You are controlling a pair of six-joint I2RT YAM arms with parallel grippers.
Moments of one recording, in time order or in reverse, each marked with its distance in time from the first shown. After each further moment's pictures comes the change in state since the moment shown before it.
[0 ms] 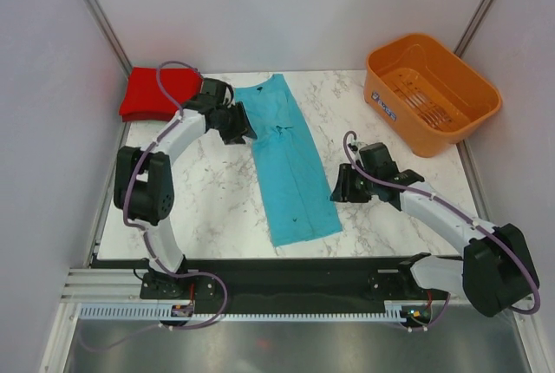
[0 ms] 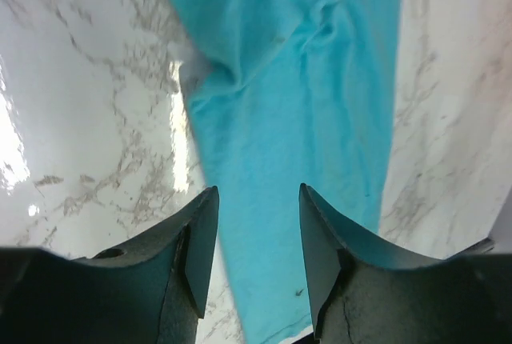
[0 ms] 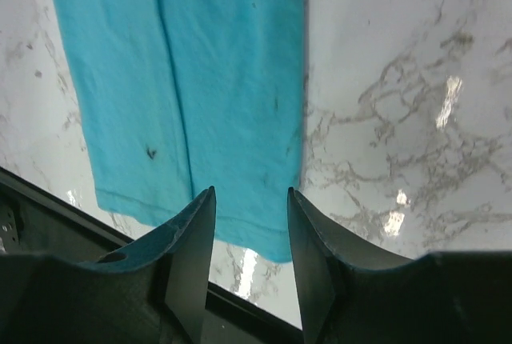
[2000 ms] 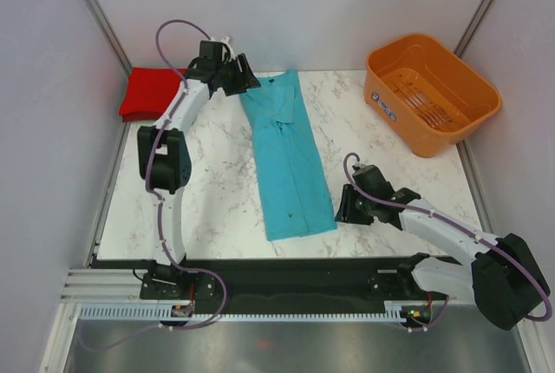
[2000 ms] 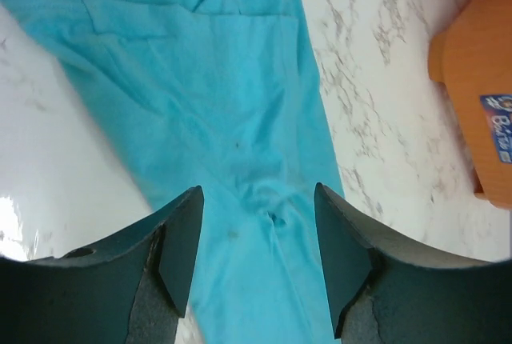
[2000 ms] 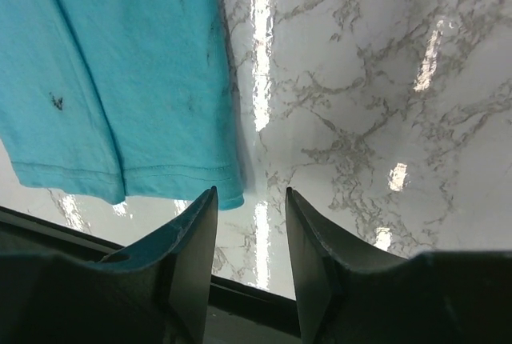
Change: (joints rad) left arm 0.051 0.420 0.602 0.085 0.045 0.109; right arm 0.126 -0.103 -0.185 -0.048 0.161 0.208
